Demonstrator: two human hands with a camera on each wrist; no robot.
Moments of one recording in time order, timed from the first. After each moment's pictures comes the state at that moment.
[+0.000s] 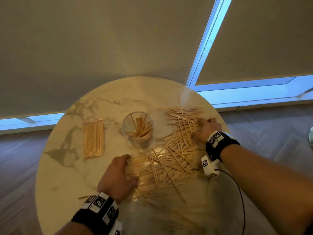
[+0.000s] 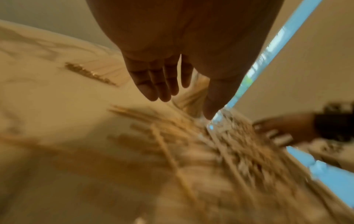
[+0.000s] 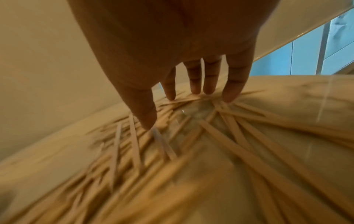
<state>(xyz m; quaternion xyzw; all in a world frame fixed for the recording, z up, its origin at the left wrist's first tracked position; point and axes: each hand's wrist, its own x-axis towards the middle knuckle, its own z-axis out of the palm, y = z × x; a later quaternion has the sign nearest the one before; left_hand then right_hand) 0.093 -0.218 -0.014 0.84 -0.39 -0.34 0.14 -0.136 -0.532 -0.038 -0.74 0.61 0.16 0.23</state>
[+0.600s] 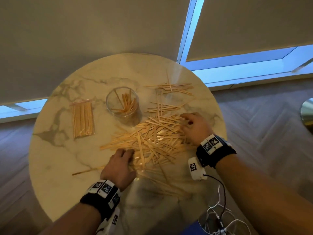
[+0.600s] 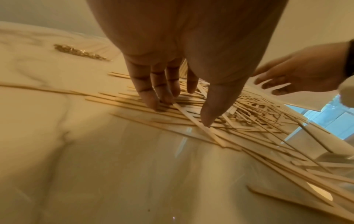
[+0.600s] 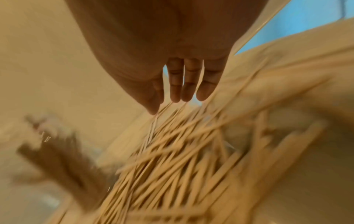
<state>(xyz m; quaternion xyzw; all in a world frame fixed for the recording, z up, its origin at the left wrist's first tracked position) 0.040 -0.198 -0.033 0.81 -0.46 -0.36 -0.02 -0.181 -0.436 -0.032 -0.77 0.52 -0.05 0.37</state>
